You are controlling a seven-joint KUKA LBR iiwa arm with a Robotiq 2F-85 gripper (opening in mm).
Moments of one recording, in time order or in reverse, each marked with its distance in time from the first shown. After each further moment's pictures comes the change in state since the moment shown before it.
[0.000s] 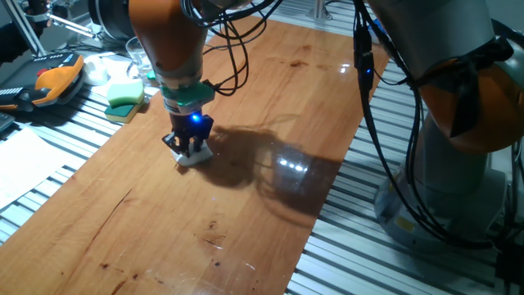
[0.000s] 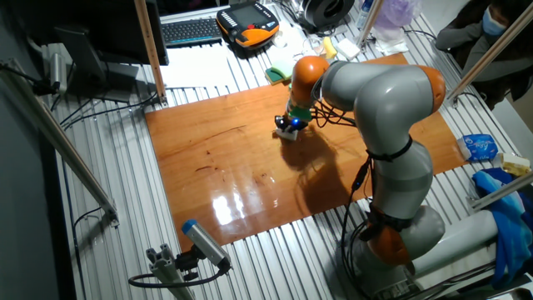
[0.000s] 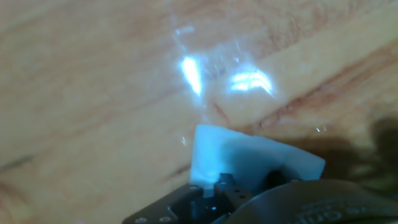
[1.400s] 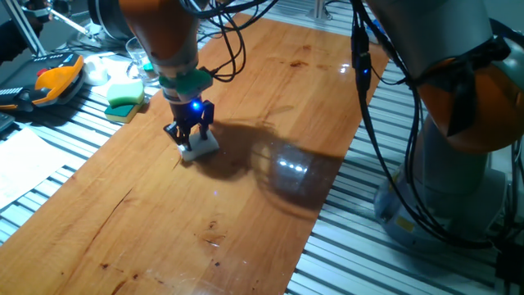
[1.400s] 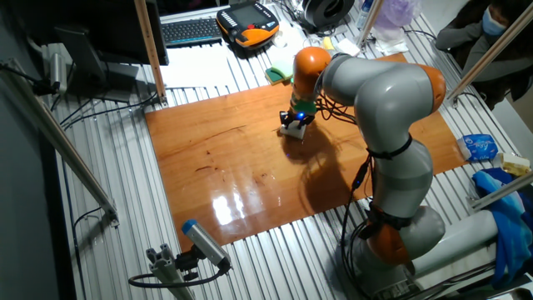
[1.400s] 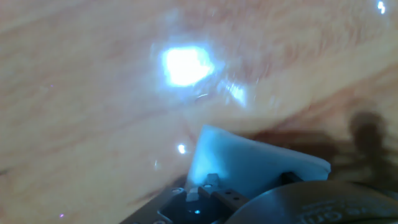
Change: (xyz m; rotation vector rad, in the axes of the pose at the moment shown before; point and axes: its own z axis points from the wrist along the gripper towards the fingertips) arm -0.038 -0.022 -0.017 0.003 0.015 -0.062
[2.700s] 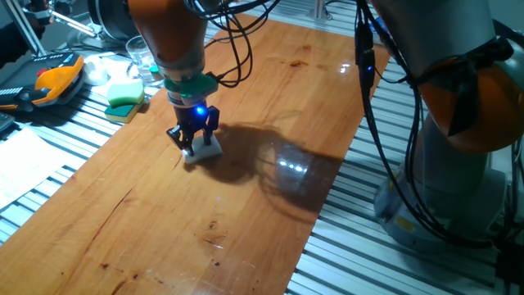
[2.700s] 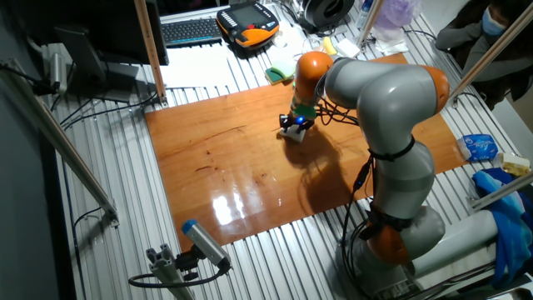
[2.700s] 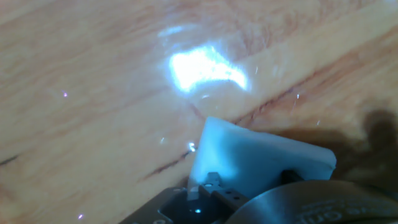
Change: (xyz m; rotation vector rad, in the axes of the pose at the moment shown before) arm 0.038 0.013 0.002 -0.014 0.012 0.084
